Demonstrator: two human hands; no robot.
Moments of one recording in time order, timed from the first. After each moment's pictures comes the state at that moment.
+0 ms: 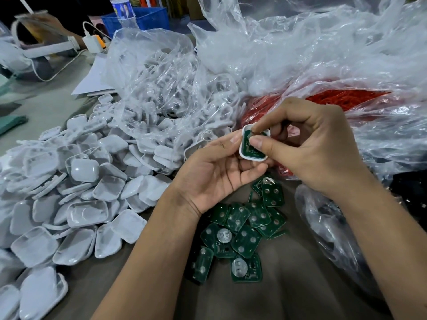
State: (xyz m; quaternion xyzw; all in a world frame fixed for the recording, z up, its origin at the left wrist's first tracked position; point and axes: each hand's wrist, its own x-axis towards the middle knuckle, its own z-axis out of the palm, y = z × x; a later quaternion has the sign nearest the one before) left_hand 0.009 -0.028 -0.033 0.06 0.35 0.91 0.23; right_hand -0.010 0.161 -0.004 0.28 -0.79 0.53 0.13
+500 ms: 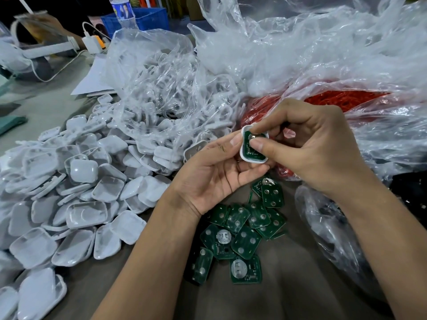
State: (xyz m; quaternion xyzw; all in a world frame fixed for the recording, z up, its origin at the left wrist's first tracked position) left_hand 0.011 -0.028 -0.033 0.07 0.36 0.91 0.22; right_hand -0.014 0.163 -0.005 0.30 -0.77 0.56 0.11
